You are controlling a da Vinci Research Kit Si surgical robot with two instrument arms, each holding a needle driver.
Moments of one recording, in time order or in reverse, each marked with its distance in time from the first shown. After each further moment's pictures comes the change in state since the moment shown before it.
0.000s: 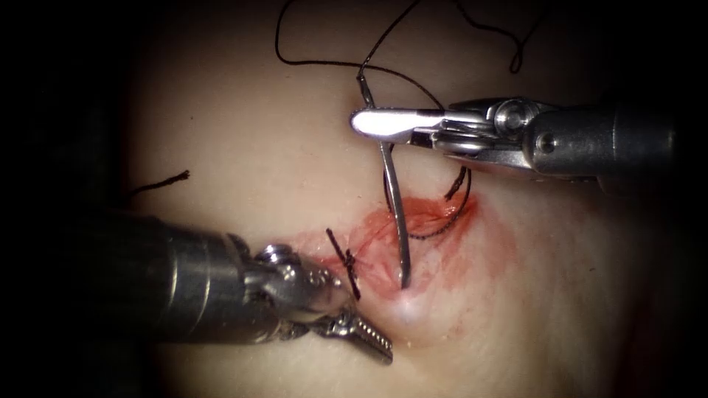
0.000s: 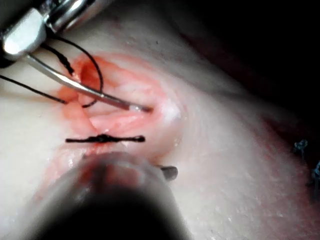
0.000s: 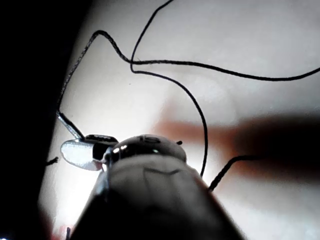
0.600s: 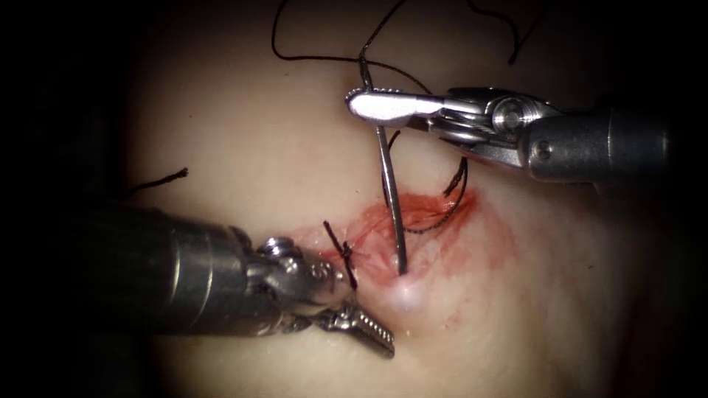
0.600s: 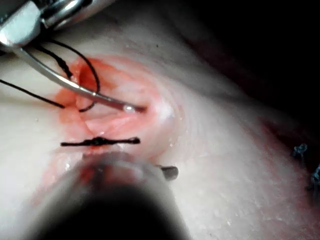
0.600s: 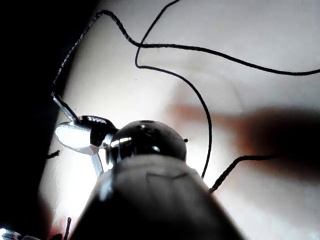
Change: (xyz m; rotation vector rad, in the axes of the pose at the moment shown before) right arm 0.002 0.000 0.000 0.074 0.028 -0.125; left arm 0.000 0.000 0.000 0.000 0.000 0.000
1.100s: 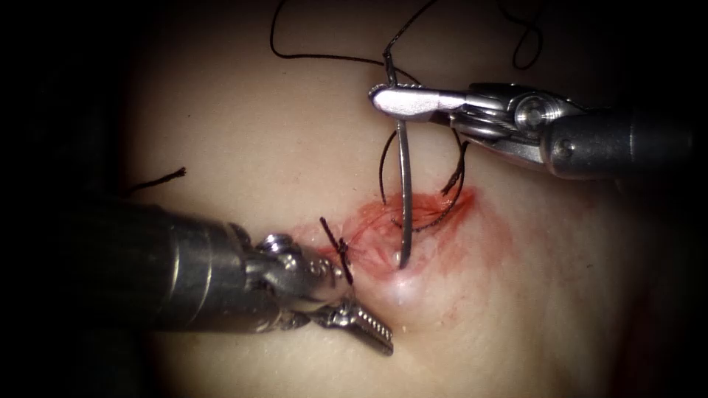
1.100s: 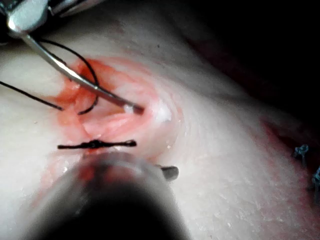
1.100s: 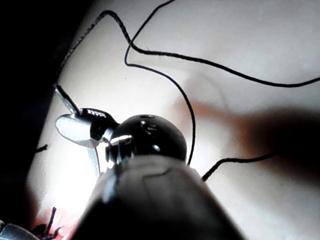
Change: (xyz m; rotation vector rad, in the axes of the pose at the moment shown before) right arm 0.002 0.001 -0.001 0.006 -0.001 -0.148; left arm 0.000 0.000 0.000 0.000 0.000 0.000
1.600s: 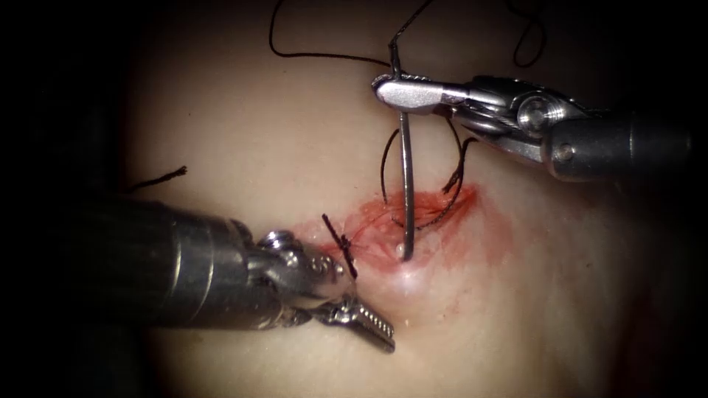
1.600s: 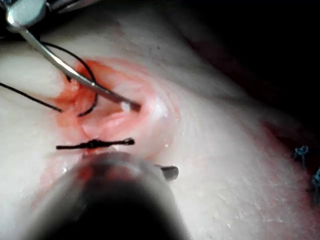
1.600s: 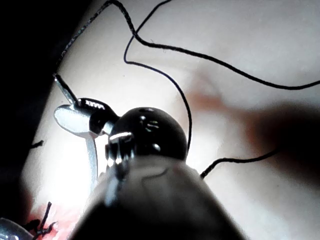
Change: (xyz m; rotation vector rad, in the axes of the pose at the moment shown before) right arm 0.002 0.001 -0.001 -0.020 0.004 -0.074; left arm 0.000 0.000 0.000 0.000 0.000 0.001
